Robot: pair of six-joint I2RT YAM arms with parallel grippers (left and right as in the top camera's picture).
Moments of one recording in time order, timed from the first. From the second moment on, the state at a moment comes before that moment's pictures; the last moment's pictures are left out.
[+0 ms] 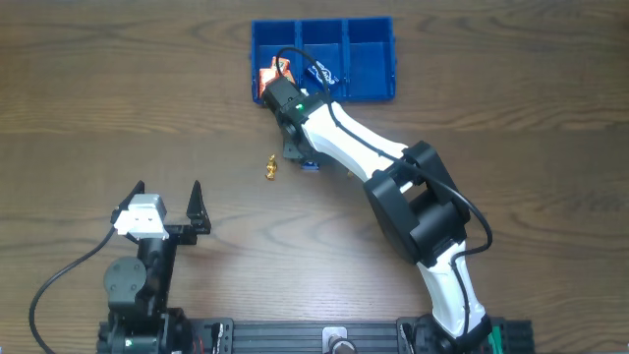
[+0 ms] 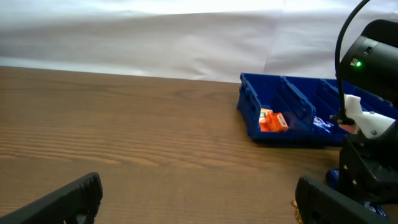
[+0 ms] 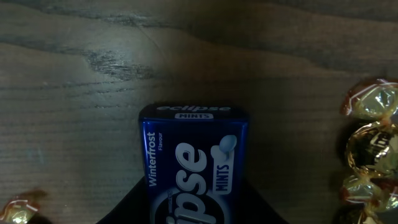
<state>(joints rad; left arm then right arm) -0.02 0.01 0.02 -0.11 0.05 -0.09 0.66 2.20 1.64 -0.85 0.13 0.70</state>
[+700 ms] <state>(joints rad) -0.02 0.01 0.02 -0.11 0.05 -0.09 0.55 1.93 1.87 -0.55 0.44 0.25</state>
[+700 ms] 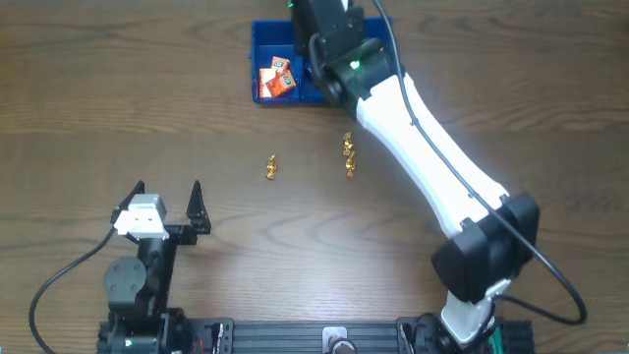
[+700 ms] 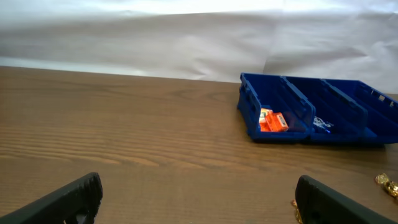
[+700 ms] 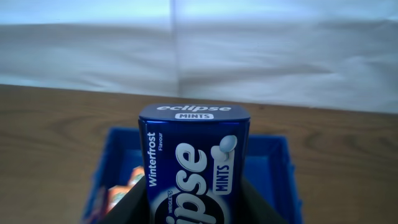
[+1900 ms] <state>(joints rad) -0.02 0.01 0.02 -0.11 0.05 -0.09 0.53 2.15 1.86 -0.50 0.36 0.23</state>
